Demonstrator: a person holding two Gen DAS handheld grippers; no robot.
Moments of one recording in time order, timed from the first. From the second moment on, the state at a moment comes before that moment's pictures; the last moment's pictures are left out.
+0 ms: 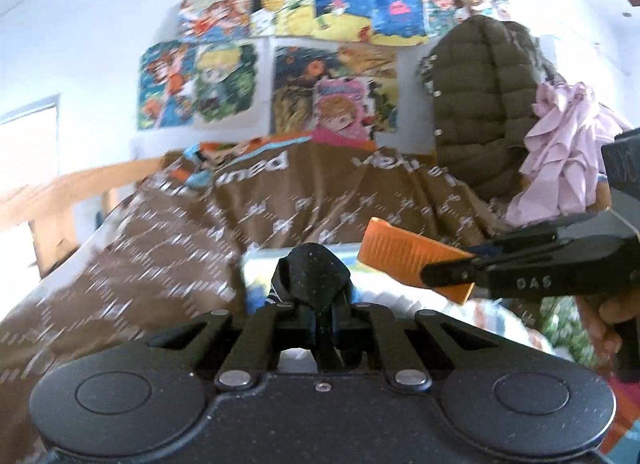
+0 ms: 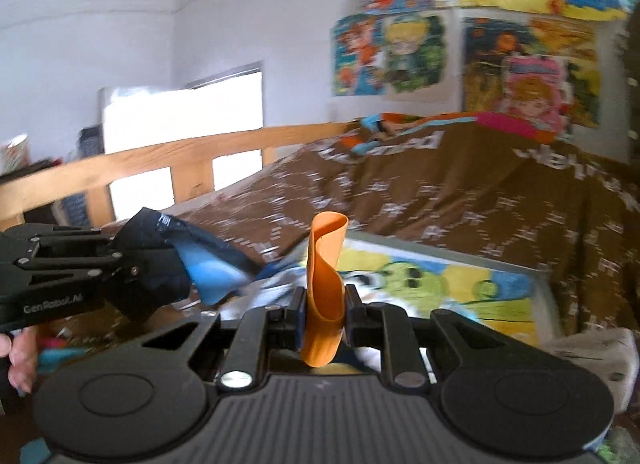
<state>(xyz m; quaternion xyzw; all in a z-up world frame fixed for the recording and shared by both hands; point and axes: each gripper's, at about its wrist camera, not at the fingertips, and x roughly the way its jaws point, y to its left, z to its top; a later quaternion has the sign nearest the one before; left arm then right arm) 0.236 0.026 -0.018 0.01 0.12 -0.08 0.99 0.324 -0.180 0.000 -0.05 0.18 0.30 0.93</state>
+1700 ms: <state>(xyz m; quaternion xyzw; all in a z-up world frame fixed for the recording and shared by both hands) 0.432 -0.086 -0.053 -0.01 0.27 -0.08 0.96 0.389 -0.251 -0.041 -0.02 0.25 0.14 0.96</state>
